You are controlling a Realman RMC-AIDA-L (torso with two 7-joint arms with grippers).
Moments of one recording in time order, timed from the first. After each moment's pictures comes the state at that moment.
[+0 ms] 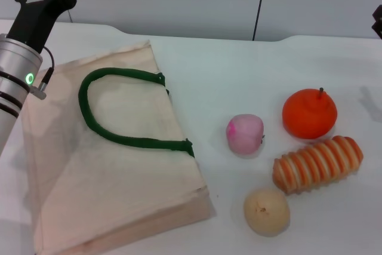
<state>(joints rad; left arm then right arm) -0.66 -2.04 2.83 0.04 -1.46 1.31 -0.60 0.63 2.03 -0.01 0.03 1.69 1.18 -2.68</state>
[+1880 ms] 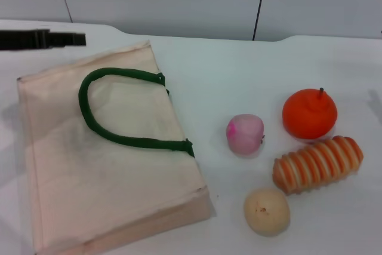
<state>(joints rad) -0.91 -1.97 2.86 -0.91 -0.27 1.62 -1.87 0.60 2.03 -0.01 0.02 1.69 1.19 -2.67</state>
